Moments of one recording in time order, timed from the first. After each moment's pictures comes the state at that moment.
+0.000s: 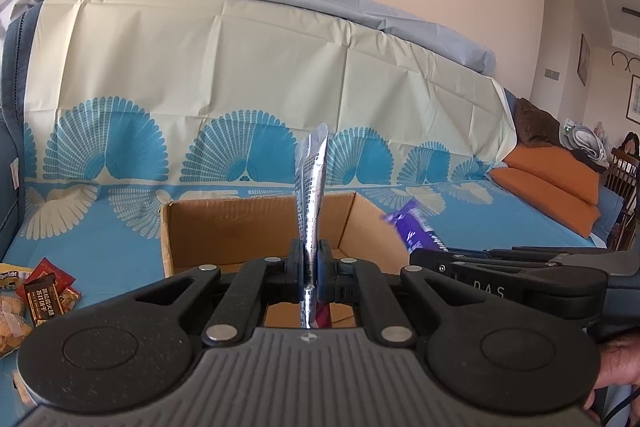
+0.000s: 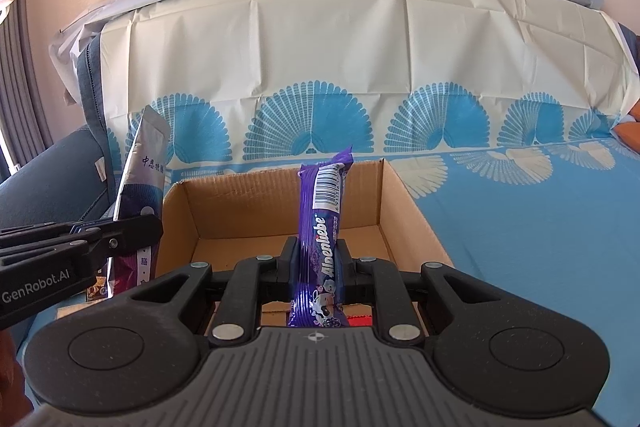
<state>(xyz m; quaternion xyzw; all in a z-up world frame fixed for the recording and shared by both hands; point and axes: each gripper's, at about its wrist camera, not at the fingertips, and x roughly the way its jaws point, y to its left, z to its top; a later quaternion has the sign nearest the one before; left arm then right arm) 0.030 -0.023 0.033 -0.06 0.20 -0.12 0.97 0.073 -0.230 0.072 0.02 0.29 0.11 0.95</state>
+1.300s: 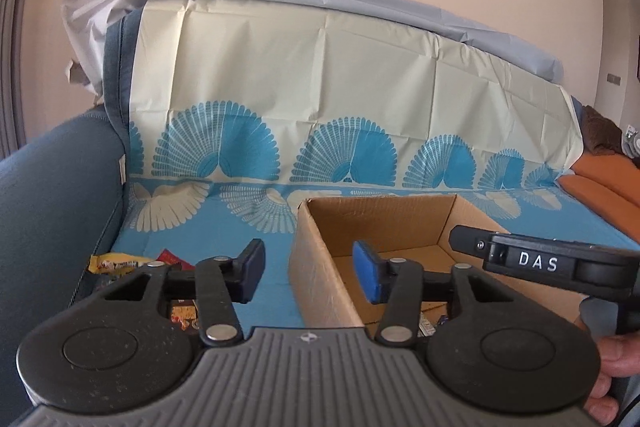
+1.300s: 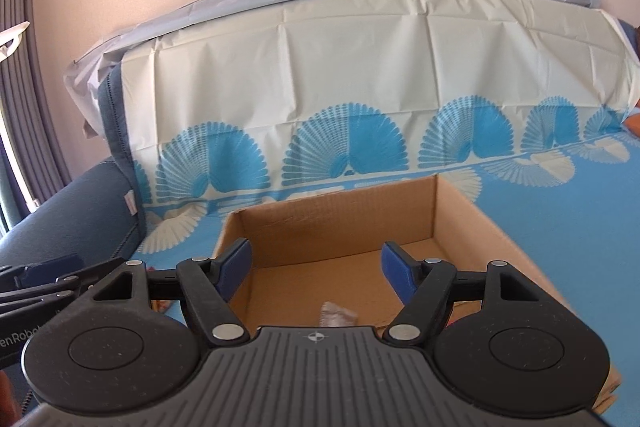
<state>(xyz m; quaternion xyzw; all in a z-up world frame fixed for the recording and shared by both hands) -0.013 0.074 0.041 -0.07 0.22 -0.02 0.97 0.055 -0.159 0.077 0.06 0.26 0.13 0.96</state>
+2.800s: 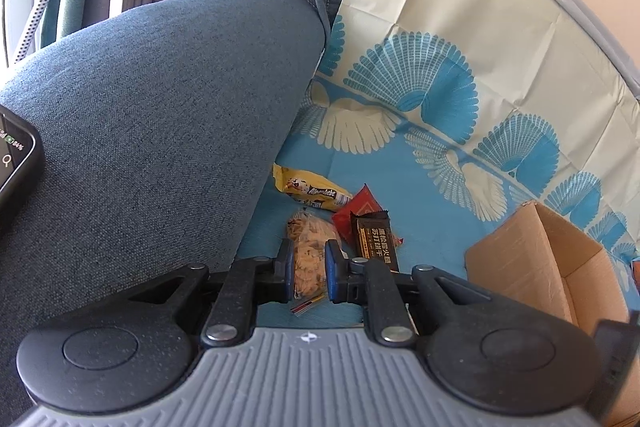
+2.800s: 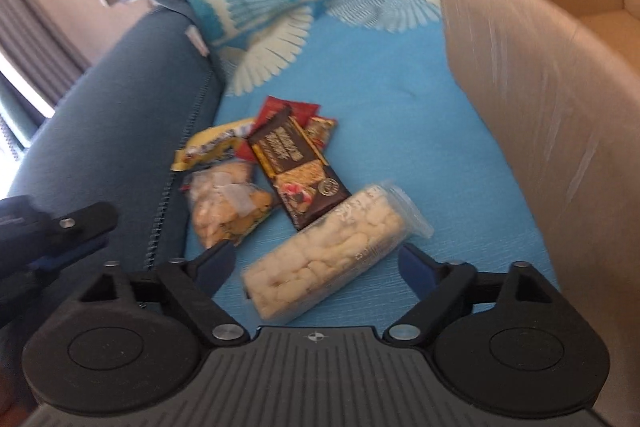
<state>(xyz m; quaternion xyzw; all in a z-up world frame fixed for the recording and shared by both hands) 0.012 0.273 -0.012 -0.22 0.34 0.14 0.90 0.091 0.053 -0.060 0.15 0.49 0.15 0.84</state>
